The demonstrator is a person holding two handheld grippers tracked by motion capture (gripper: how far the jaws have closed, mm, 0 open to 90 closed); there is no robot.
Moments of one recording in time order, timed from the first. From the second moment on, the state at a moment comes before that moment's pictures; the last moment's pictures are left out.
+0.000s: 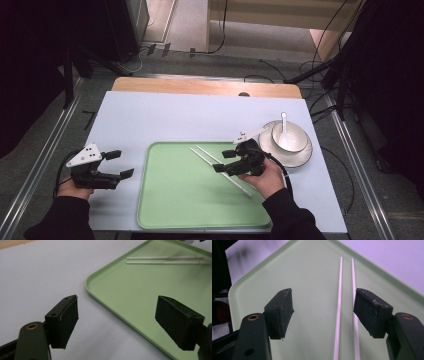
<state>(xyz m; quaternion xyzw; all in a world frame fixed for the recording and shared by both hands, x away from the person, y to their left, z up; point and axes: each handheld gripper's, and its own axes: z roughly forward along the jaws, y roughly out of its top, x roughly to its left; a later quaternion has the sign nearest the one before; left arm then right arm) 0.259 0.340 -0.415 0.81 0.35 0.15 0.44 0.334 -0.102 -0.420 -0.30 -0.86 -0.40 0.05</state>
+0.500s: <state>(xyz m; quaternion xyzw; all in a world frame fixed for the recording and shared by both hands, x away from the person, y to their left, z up) 0.259 0.340 -0.415 0.81 0.35 0.15 0.44 0.358 -0.057 -0.430 -0.30 -0.86 -0.41 0.05</state>
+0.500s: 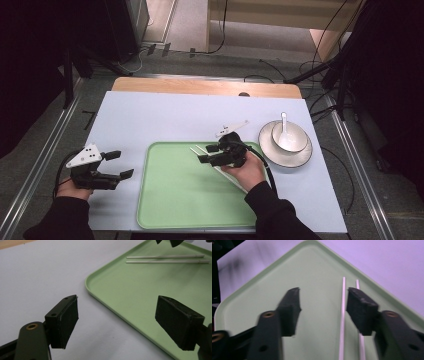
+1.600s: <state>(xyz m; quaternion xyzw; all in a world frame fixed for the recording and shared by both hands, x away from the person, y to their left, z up) 0.260 0.340 -0.415 0.81 0.35 0.15 0.44 0.391 -0.008 -0.463 -0.33 -0.88 -0.34 0.04</state>
